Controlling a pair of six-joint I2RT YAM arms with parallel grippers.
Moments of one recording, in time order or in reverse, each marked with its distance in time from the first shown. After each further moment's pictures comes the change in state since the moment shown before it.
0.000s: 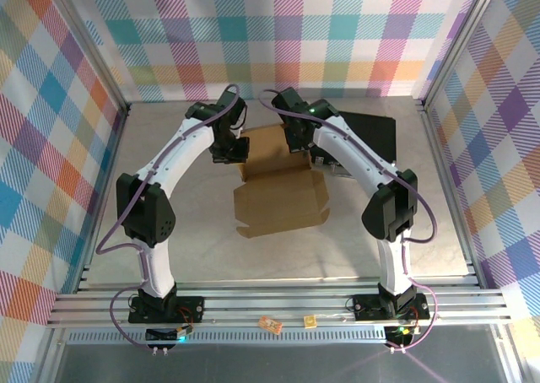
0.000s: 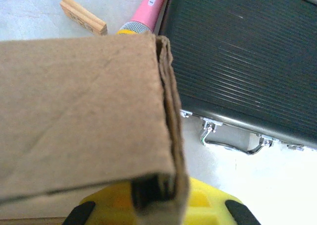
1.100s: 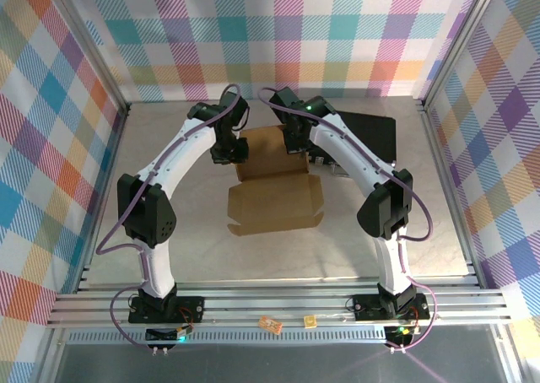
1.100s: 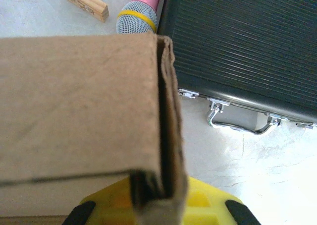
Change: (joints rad) left arm -0.011 0.000 0.008 -0.024 -0.062 -0.047; right arm 0.013 0.040 0.088 -0.111 -0.034 0.073
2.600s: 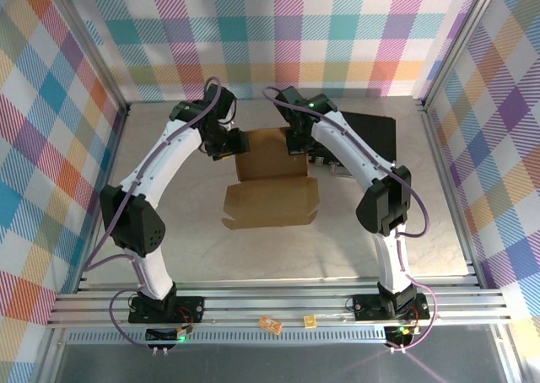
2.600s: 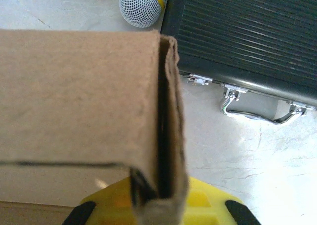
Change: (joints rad) left arm 0.040 -0.134 -0.038 0.076 0.095 -0.133; right arm -0.047 0.034 0.008 -0.023 -0.113 0.016
